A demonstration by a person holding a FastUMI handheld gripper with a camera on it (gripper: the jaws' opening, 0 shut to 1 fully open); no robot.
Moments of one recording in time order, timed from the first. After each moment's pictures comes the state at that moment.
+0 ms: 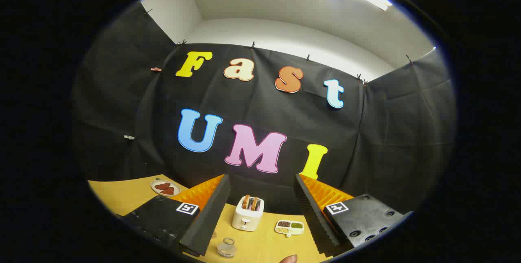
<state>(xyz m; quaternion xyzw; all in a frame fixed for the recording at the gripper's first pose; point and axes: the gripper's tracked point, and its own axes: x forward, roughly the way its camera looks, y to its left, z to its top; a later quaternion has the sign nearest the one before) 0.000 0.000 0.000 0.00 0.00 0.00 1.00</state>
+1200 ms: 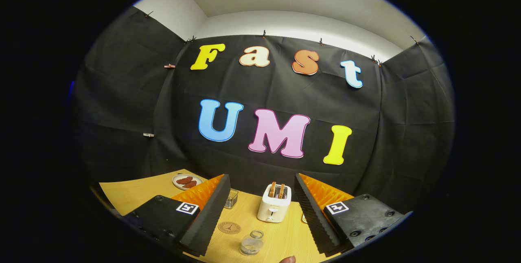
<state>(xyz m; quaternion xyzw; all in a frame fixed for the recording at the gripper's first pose) -0.001 0.048 -0.068 0.03 0.04 0.05 1.00</state>
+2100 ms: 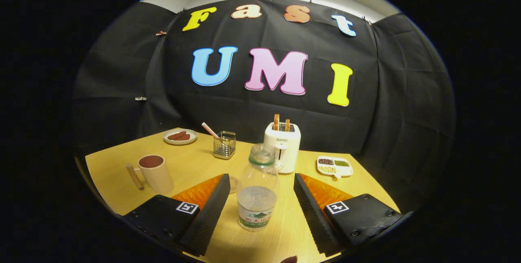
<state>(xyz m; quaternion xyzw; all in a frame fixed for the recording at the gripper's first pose) -0.013 0.083 -0.330 0.07 0.17 0.05 0.98</state>
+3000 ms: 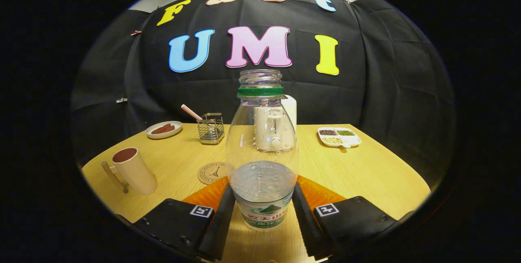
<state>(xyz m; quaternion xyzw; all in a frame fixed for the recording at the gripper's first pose) 0.010 0.086 -0.385 0.11 0.22 -0.01 0.97</state>
